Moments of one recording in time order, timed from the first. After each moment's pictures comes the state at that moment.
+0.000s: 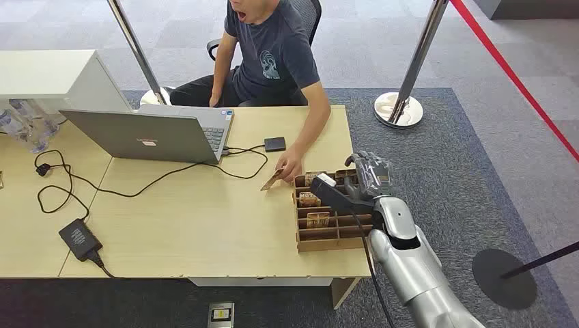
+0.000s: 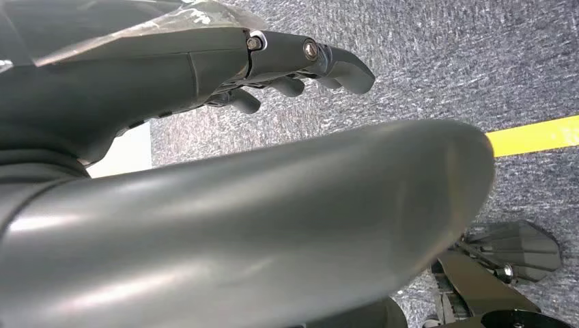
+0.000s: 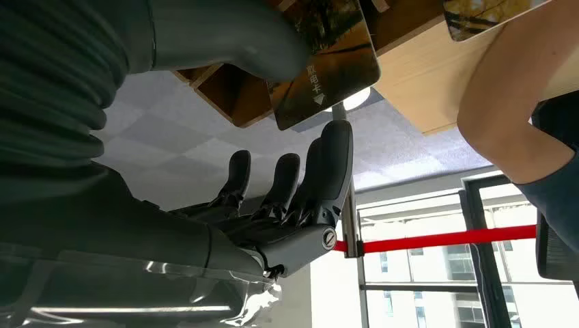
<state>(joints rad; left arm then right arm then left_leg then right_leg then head) -0.10 -0.19 1.09 -0.20 -1.26 0.10 -0.05 -0.49 -0.02 0.41 -0.94 1.26 -0.38 -0.07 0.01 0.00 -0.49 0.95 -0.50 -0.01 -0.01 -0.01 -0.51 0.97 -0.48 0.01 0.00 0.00</state>
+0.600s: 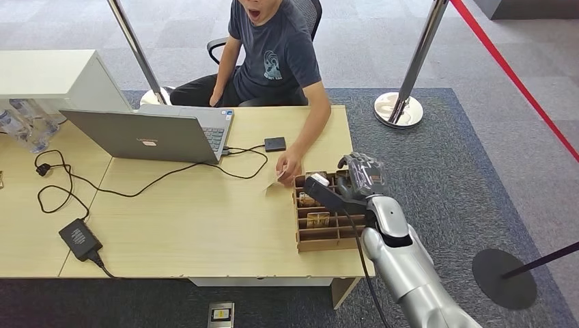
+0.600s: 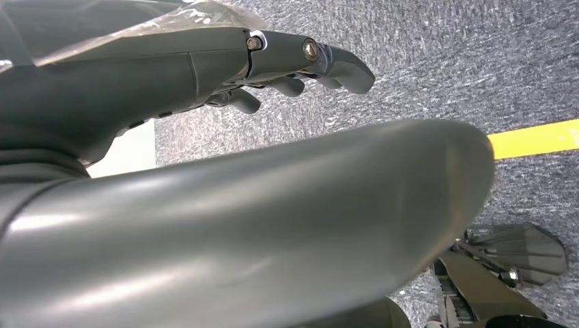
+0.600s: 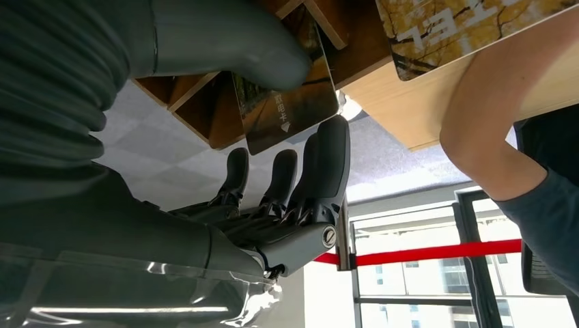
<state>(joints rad) -0.10 -0.19 1.09 -0.20 -1.25 0.11 -0.04 -0.51 0.01 0.41 -0.88 1.25 -0.38 -0.08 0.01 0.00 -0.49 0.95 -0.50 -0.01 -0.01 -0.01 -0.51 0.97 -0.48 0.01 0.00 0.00</state>
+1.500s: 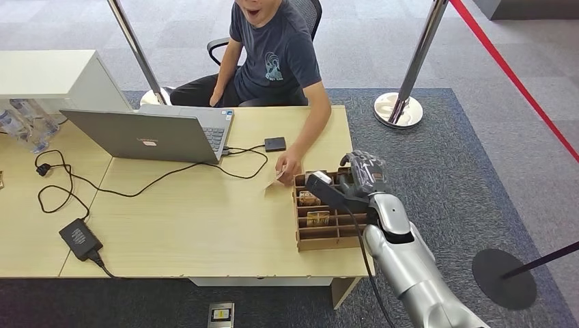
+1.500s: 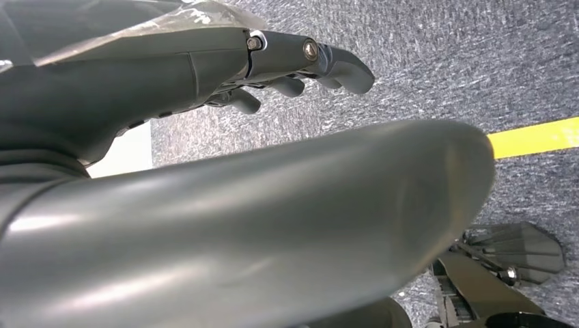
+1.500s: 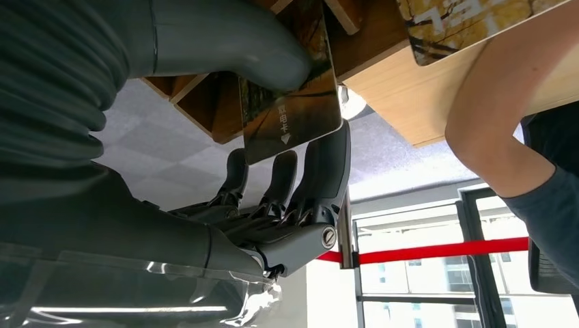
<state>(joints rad) -0.10 -0.19 1.09 -0.20 -1.27 0.11 -0.05 -0.54 0.00 0.42 -0.84 1.24 -0.40 -0.07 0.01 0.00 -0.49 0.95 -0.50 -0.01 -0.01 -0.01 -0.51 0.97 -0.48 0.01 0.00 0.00</state>
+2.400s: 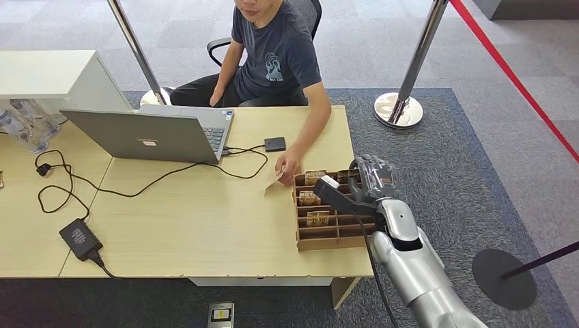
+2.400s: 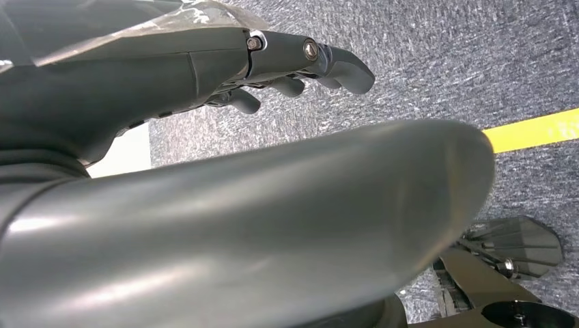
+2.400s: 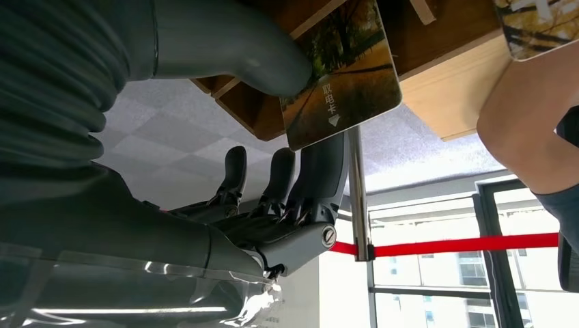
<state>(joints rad) -0.11 -0.19 1.07 -0.20 -1.28 0.10 -0.04 -0.49 -0.04 0.42 -0.92 1.26 -0.39 -0.04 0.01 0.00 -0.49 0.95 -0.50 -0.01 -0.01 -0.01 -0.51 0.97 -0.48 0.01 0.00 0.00</state>
